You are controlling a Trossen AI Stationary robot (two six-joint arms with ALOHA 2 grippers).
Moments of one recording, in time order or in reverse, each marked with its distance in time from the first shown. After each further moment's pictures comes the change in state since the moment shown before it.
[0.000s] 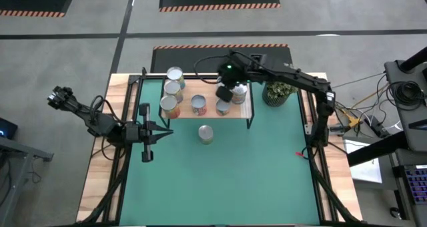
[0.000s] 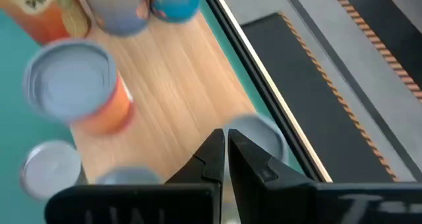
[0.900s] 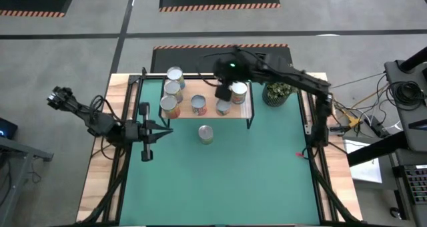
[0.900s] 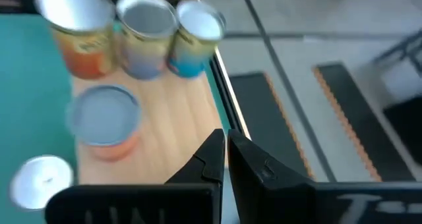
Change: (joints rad) left arm 0.011 0.006 0.001 0.026 -0.010 -0.032; right arm 0.066 0.015 0.154 0.030 0.056 -0.239
